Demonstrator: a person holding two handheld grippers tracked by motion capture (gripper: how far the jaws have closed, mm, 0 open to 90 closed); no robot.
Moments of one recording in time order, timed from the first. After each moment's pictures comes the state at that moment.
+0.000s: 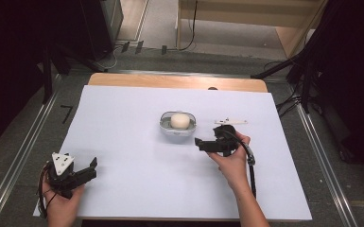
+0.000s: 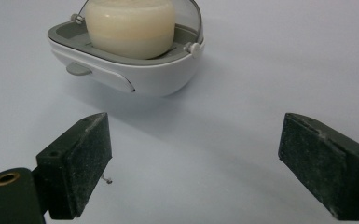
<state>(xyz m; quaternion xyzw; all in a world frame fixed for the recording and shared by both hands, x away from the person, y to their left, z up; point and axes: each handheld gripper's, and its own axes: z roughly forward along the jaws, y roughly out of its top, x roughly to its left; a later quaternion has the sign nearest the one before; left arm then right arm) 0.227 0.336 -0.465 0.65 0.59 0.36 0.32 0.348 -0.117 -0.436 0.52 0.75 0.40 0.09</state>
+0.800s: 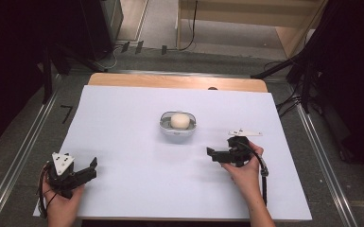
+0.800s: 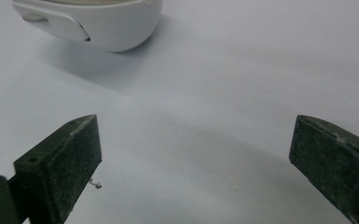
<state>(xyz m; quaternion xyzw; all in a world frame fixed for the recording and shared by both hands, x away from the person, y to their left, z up) 0.227 0.336 -0.465 0.65 0.59 0.36 0.32 0.328 -0.158 -0.460 0.53 0.75 0.40 0.10</state>
